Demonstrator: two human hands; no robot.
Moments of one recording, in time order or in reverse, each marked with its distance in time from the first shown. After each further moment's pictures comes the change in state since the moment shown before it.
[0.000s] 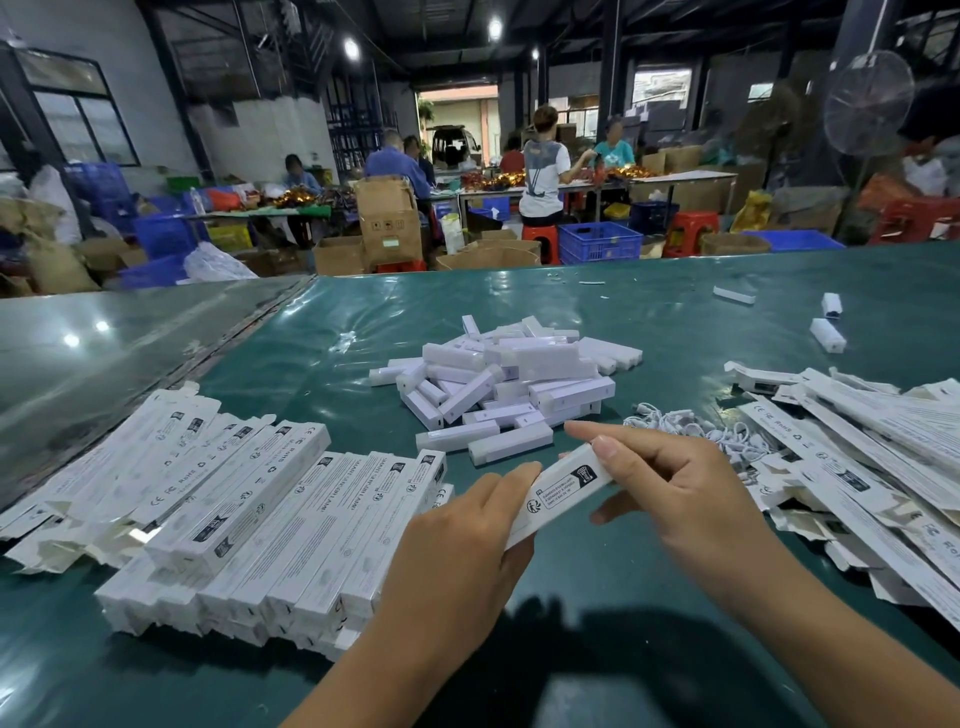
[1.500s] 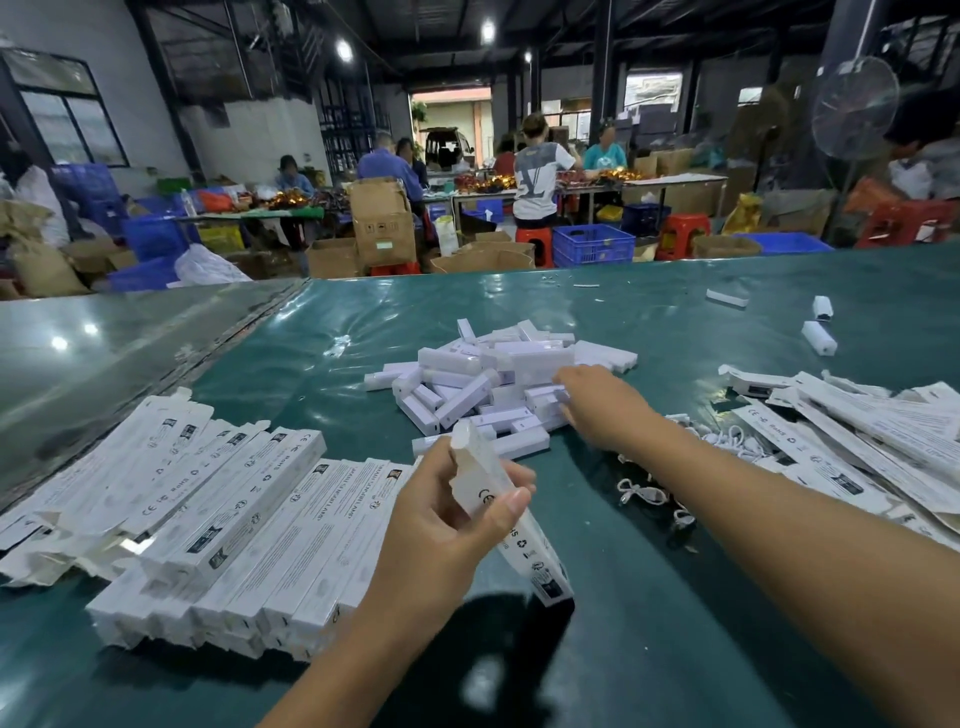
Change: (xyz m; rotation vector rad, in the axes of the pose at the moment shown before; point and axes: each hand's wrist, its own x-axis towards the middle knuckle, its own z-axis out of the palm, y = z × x) left_hand 0.007 -0.009 -0.001 -1.120 0.166 -0.355; right_hand 0.162 0.086 -0.019 -1.317 -0.197 0.024
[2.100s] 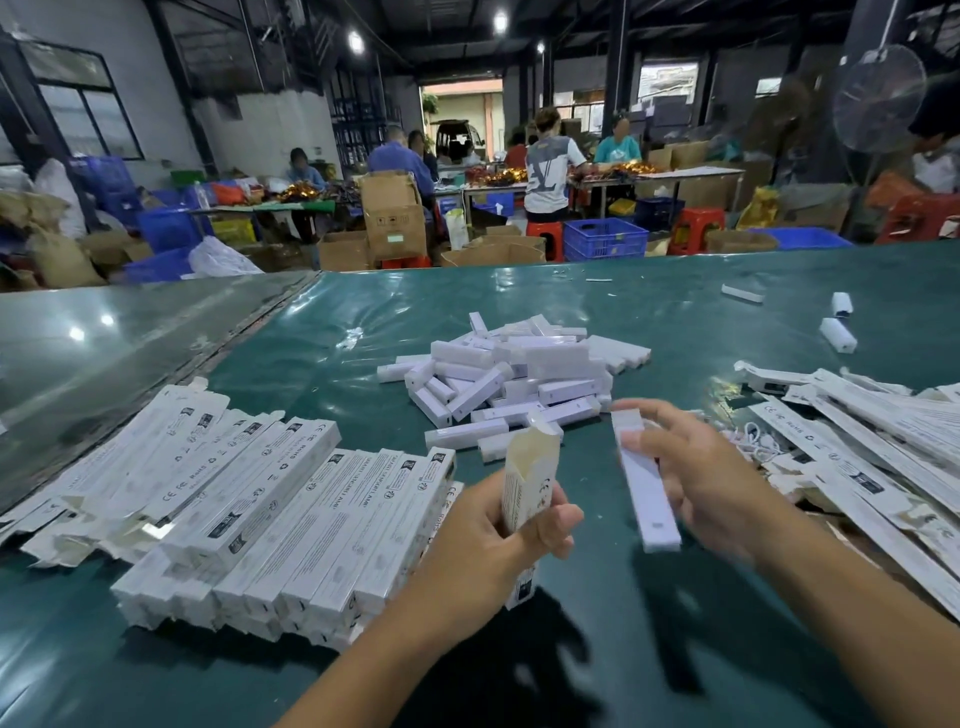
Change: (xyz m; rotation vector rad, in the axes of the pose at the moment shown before) left_hand -0.003 -0.003 0.011 0.113 -0.240 -0.091; right_hand -0.136 -0.027 -0.048 1.632 -0.050 0.274
